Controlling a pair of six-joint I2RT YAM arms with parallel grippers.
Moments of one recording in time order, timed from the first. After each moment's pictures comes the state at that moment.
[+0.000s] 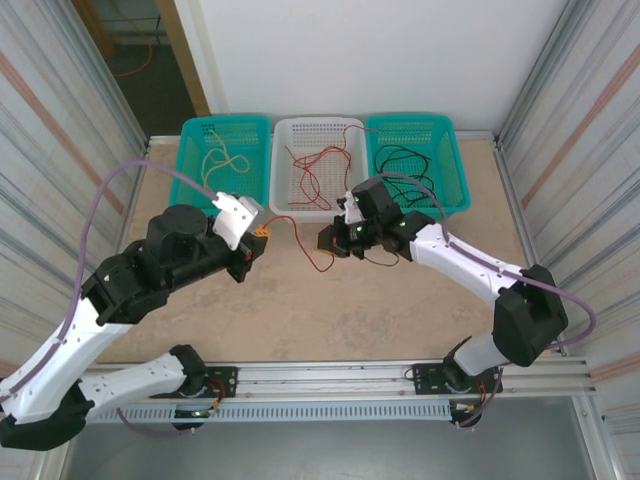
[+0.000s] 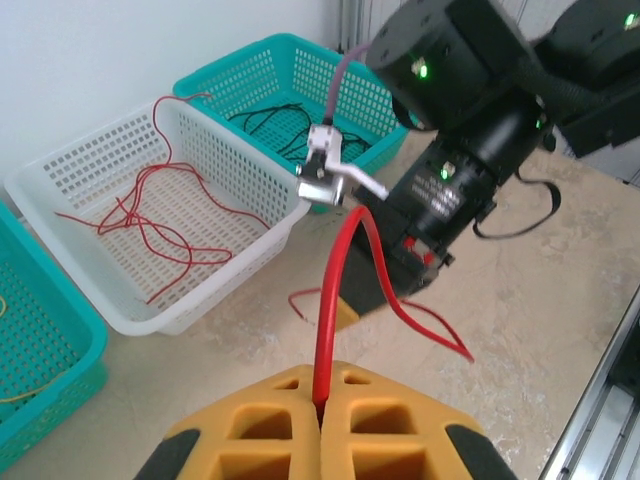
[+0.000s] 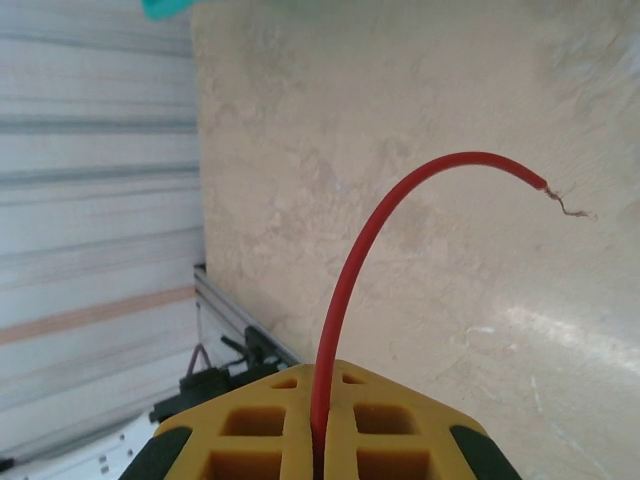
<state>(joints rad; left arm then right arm) -0.86 0.88 1.28 -0.87 -0.05 0.00 0.64 1.47 1.14 -0.42 -0.54 0.92</state>
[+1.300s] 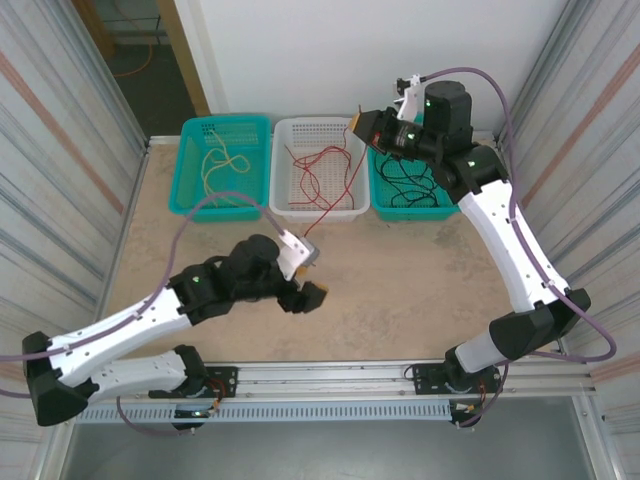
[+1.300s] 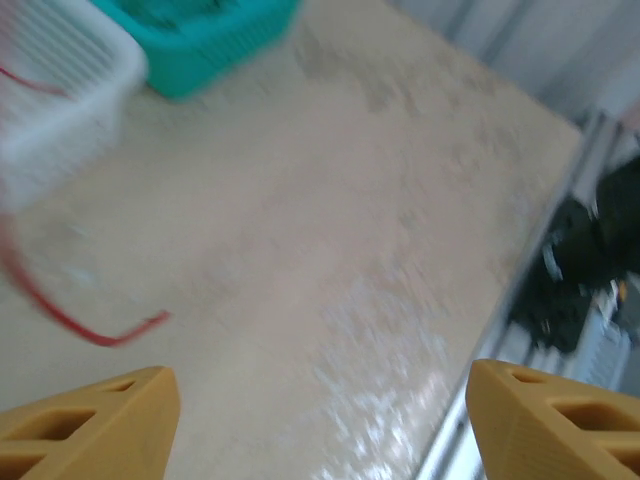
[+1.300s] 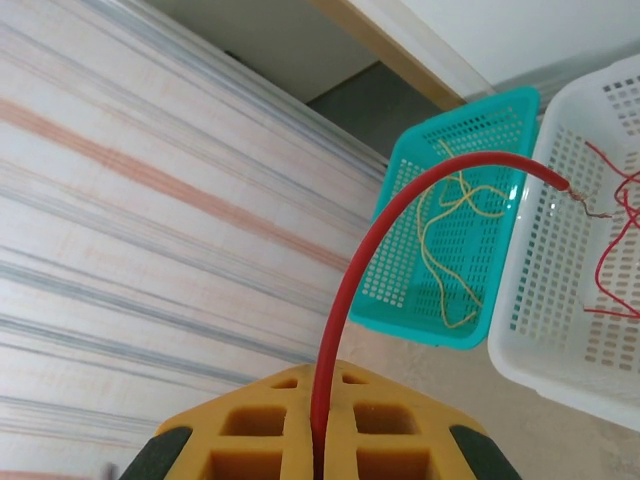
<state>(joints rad) -0.96 0.99 1.01 -0.56 0.04 -0.20 0.44 1.49 1.77 -0.54 -0.47 0.82</state>
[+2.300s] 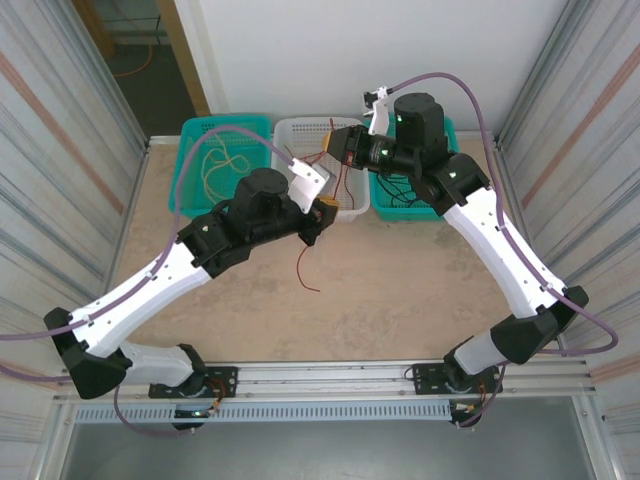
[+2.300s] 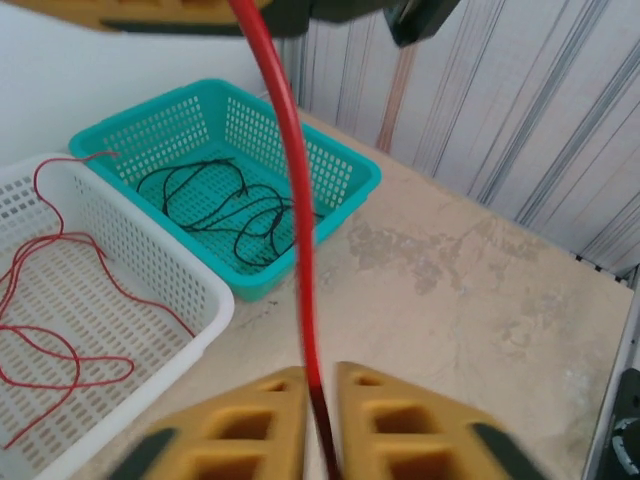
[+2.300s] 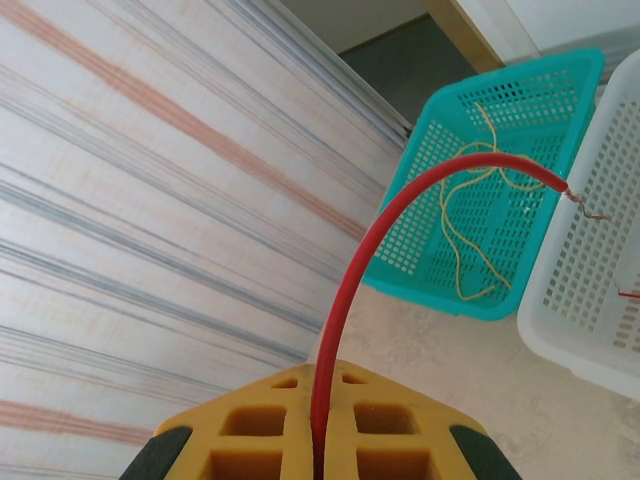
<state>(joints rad) -0.89 1.28 1.39 -0.48 0.03 -0.08 0.58 1.48 1.77 -0.56 -0.39 0.75</state>
